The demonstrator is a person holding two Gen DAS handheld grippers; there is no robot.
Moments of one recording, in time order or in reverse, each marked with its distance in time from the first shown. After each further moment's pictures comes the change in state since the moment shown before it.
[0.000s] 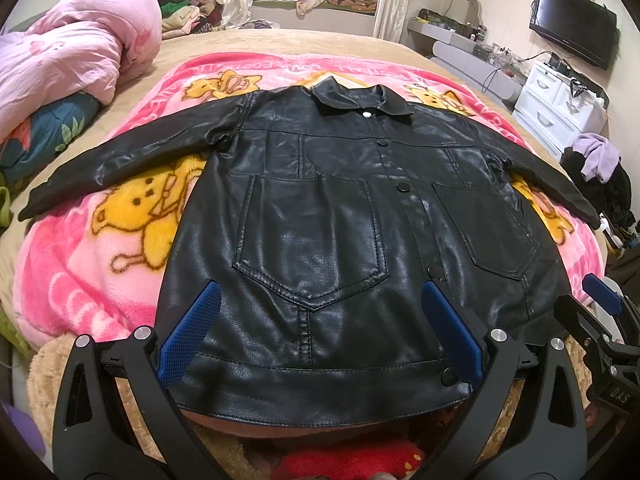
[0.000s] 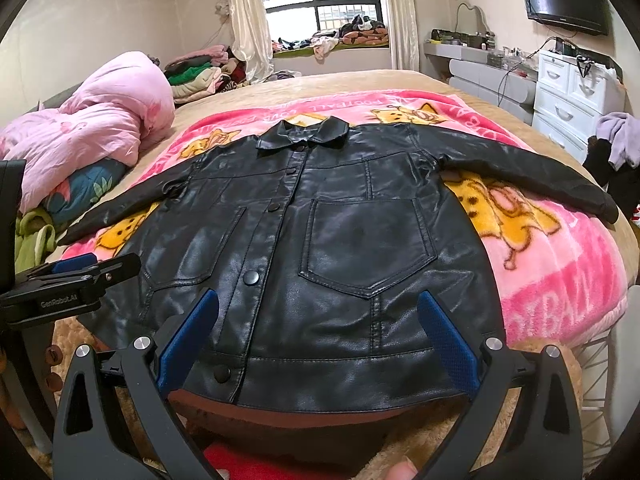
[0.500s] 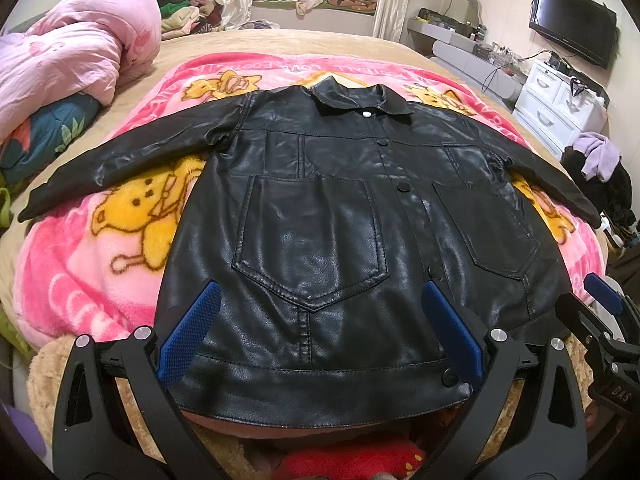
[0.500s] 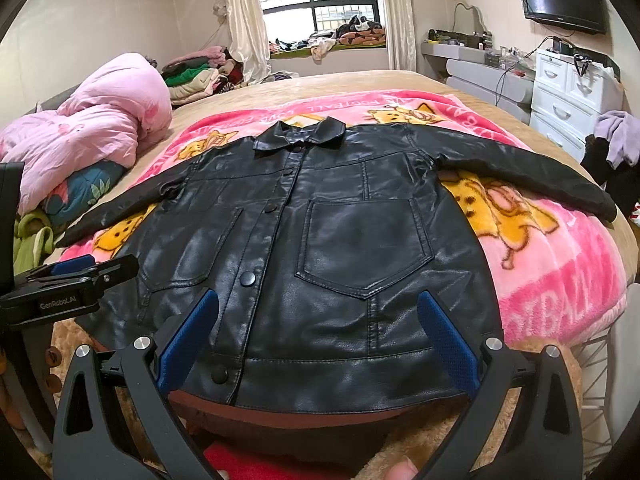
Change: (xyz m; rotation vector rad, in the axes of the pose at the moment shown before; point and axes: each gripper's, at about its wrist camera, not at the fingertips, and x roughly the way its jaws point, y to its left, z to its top) left arm 0.000 -0.001 -0.001 0.000 -0.001 0.000; right arm 0.001 -0.001 0.000 0.002 0.000 -0.005
